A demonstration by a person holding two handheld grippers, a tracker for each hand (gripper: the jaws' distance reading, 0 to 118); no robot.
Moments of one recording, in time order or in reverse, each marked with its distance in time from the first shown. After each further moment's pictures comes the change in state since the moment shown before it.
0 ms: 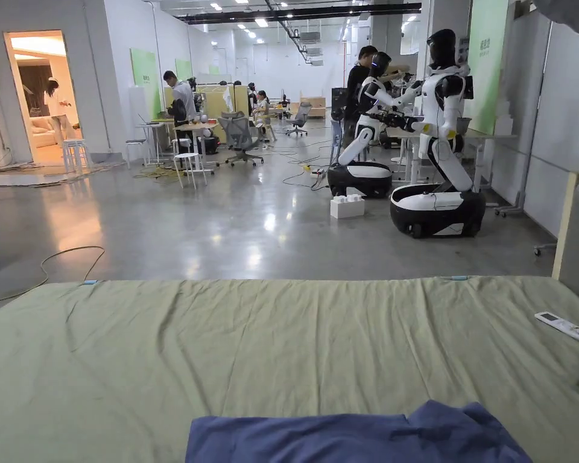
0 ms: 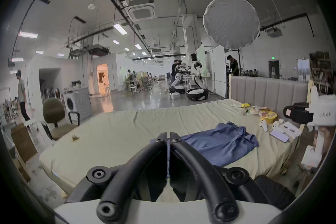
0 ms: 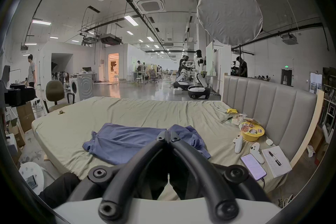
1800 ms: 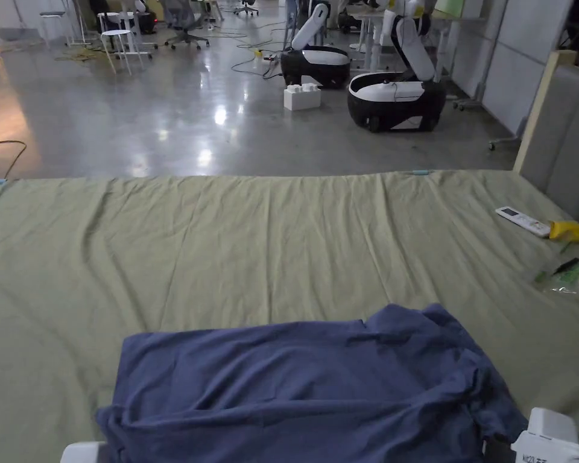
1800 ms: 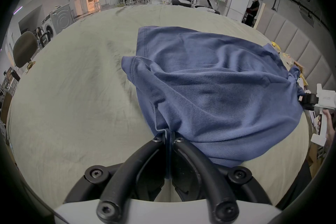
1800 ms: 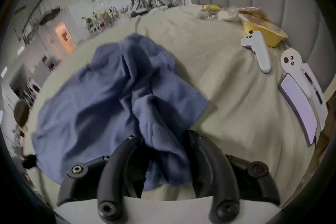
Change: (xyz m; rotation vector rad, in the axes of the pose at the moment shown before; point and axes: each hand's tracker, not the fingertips) left arm -0.051 -0.200 -0.328 -0.786 -0.064 0.124; right arm 0.117 -0.177 -0.301 -0.766 -0.252 -0.328
